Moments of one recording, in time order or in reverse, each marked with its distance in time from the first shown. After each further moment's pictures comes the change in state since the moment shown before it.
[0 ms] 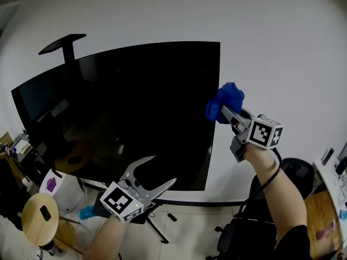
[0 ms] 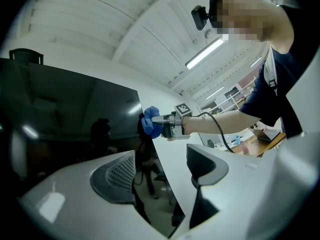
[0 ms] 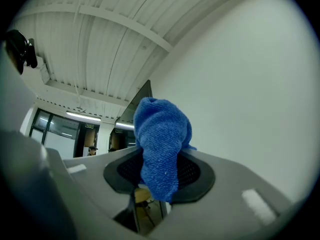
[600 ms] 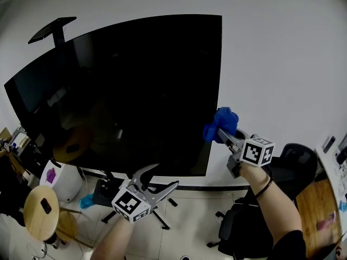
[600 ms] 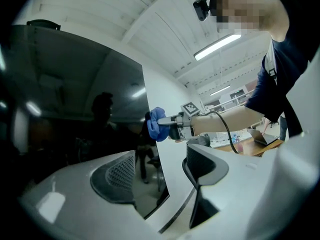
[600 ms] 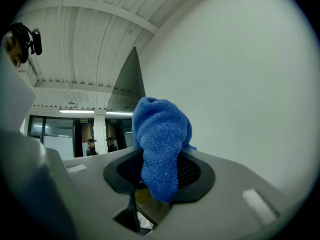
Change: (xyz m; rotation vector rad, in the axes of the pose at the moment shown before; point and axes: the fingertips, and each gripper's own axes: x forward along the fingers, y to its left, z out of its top) left arm -0.005 -0.035 -0.115 -0.139 0.118 -0.005; right arm -0.045 -0.031 -0.158 0.121 0.170 -0.063
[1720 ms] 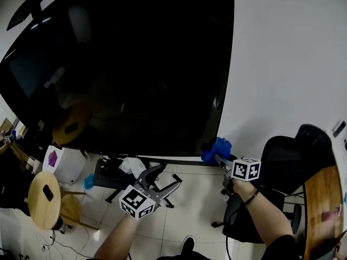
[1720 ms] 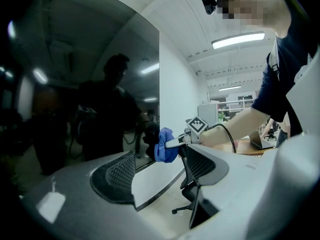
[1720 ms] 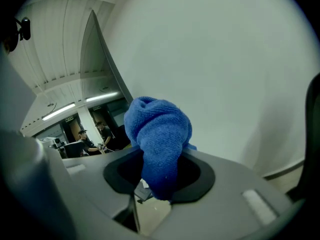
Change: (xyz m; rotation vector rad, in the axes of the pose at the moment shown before) left arm 0.006 -0.009 -0.153 -0.206 0.202 -0.005; right arm -0.017 -0.087 -0.287 0.271 0.331 -0.130
